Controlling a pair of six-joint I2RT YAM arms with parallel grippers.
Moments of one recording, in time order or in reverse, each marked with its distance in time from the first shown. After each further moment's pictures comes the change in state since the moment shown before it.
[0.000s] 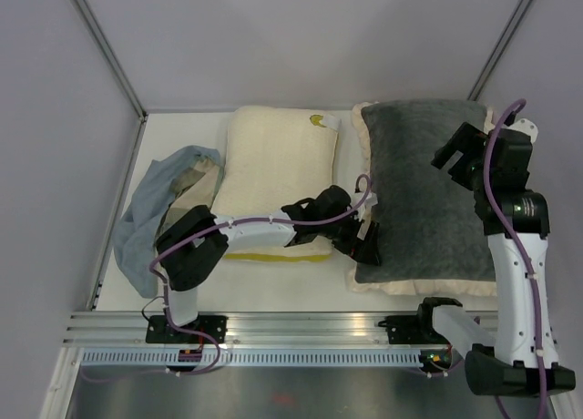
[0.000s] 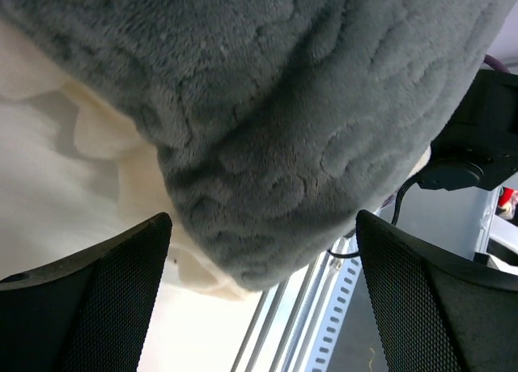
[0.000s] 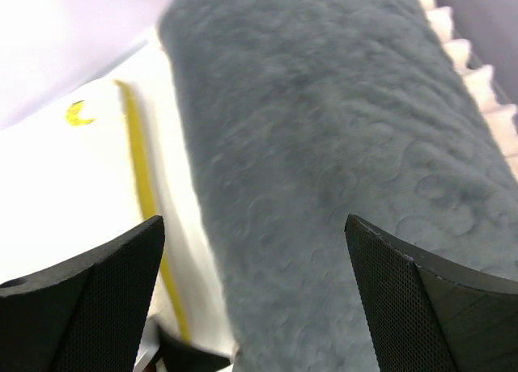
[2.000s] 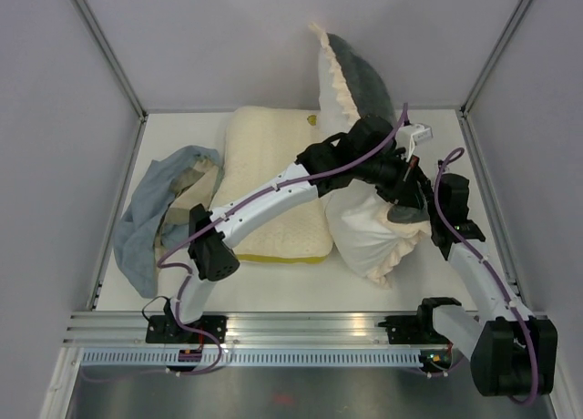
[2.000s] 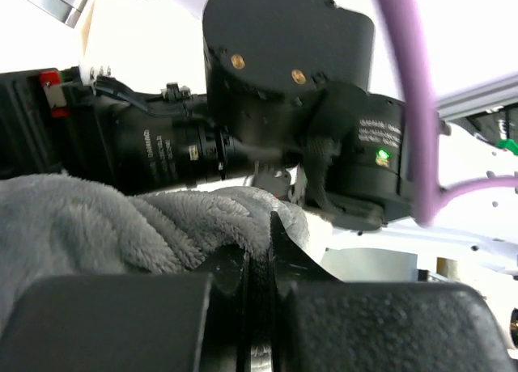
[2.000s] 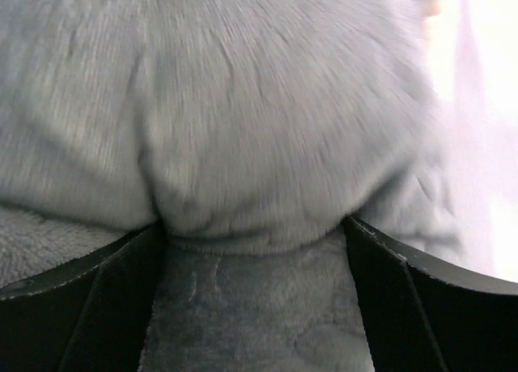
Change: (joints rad) left arm -0.024 0.240 1.044 -0.602 0.064 0.090; right arm 0.076 -0.013 -0.773 0.791 -0.623 0.427
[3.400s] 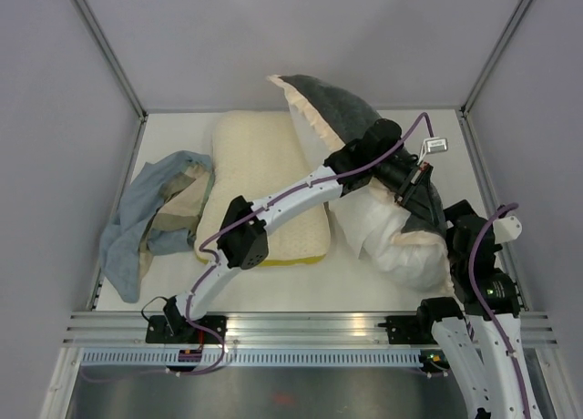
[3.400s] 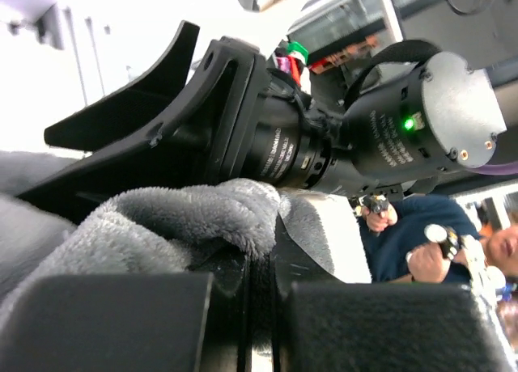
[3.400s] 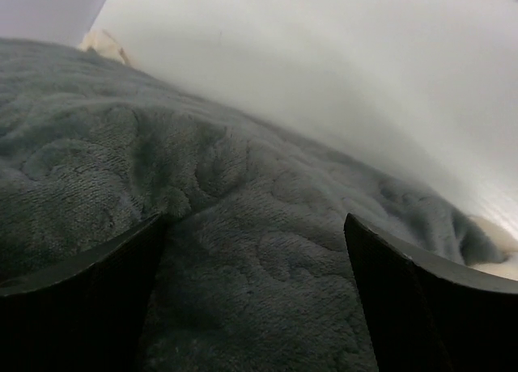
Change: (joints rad) left arm 0.052 0.315 0.158 0.452 0.670 -0.367; right arm 0.069 -0.587 0.125 -0.789 0.865 -0.027
